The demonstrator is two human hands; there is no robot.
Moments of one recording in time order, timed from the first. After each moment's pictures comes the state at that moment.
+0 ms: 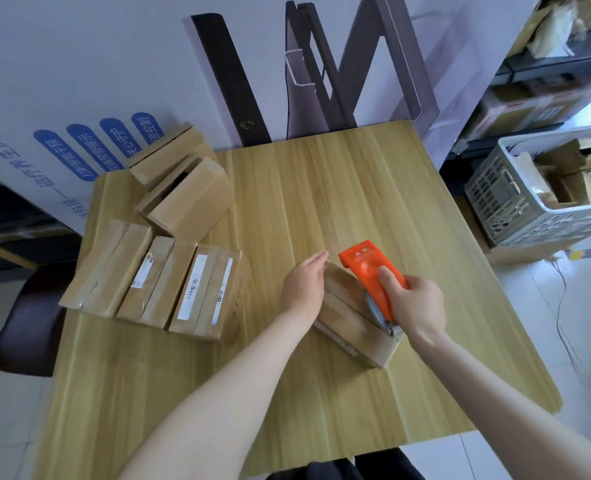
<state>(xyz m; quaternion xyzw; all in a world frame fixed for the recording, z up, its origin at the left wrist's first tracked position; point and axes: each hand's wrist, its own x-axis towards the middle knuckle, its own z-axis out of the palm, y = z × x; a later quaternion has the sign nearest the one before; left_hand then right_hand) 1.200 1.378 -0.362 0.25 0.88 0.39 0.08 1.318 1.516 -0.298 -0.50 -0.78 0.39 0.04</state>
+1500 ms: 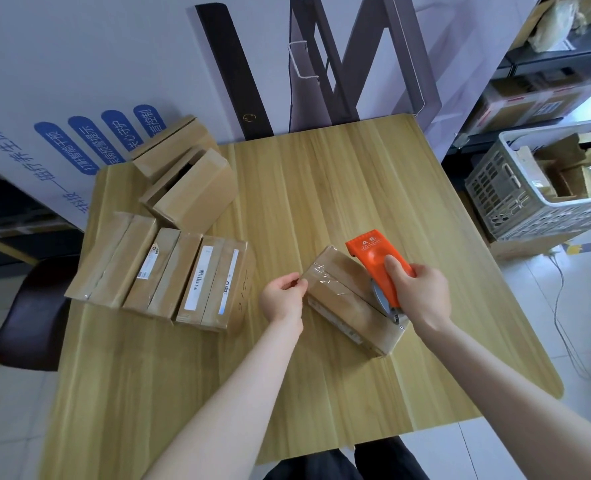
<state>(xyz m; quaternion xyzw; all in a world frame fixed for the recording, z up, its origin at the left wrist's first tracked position) 1.222 1.344 -0.346 -0.25 0.72 0.63 0.17 1.316 1.510 -0.298 -0.48 -0.78 0.39 0.06</state>
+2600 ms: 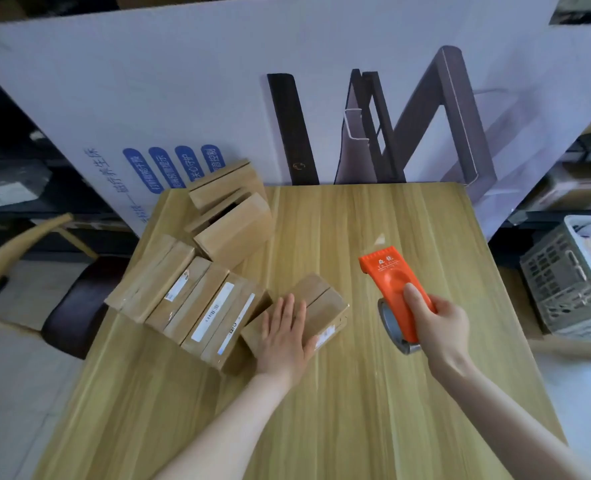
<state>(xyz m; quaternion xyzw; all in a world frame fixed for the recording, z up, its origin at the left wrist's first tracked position) 1.202 1.322 -0.359 0.19 0.97 0.02 0.12 1.259 1.559 -0.281 -0.37 -0.75 0.53 0.14</state>
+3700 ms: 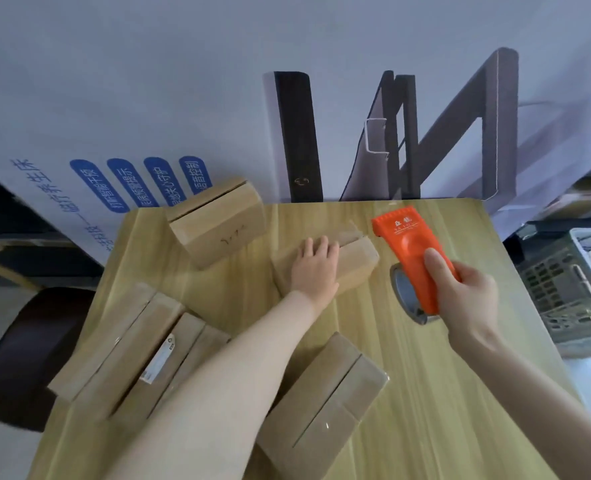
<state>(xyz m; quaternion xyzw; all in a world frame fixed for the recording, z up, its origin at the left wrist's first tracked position) 0.964 1.389 -0.337 0.33 0.94 0.06 0.09 1.102 1.544 -0.257 -0.38 -0.74 0.52 0.21</state>
